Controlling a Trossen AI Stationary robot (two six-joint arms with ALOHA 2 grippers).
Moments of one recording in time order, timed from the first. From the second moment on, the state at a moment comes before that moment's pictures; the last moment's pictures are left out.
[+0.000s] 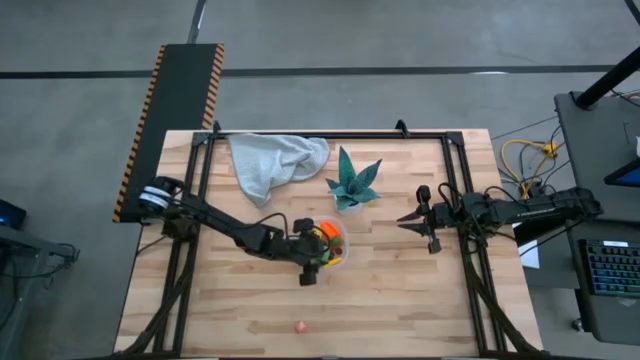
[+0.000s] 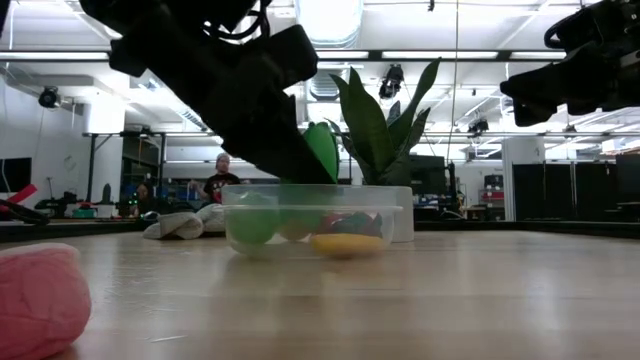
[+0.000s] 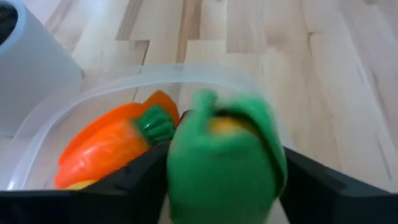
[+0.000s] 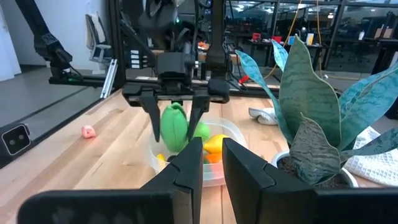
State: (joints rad) left arm -0.28 1.77 0.94 0.14 -0.30 -0.20; right arm 0.08 0.34 0.01 0.29 -0.03 -0.04
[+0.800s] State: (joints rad) left arm -0.30 1.54 0.96 0.10 -0.17 -0.25; right arm 0.08 0.34 0.01 0.28 -0.04 -0.03
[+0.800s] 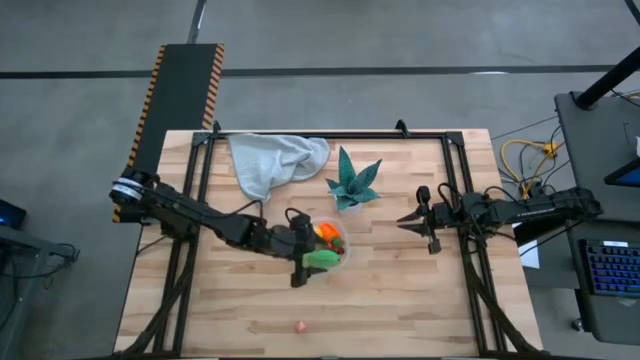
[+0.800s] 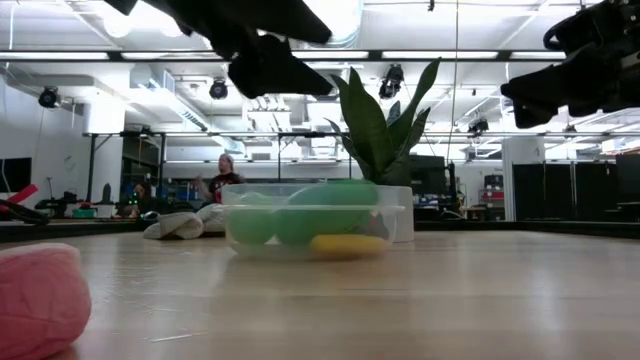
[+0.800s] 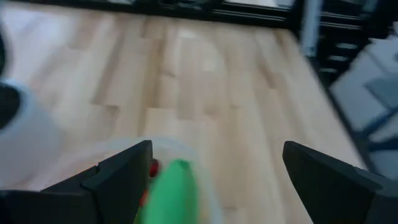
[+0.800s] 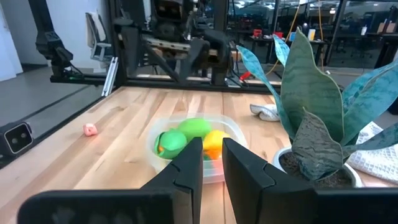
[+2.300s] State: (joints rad) left arm -0.68 1.77 1.16 -0.17 -0.21 -1.05; right arm 0.08 0.34 0.01 0.26 -0.03 -0.06
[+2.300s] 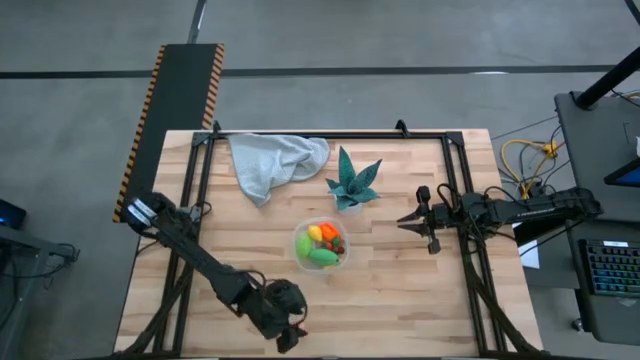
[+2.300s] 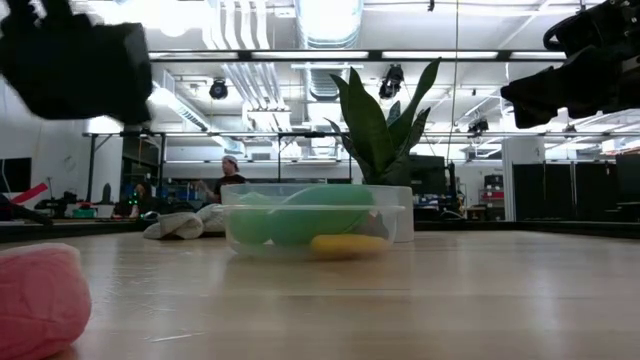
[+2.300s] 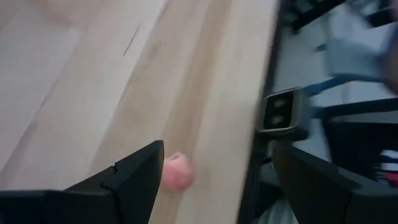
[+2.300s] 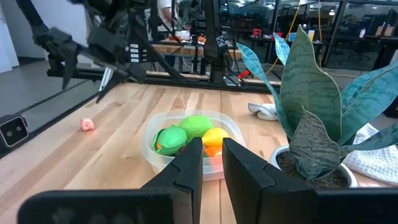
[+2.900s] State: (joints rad) left arm -0.71 2.10 1.65 -0.76 -0.26 -1.26; right arm 0.08 0.34 0.01 0.27 -0.05 -0.05
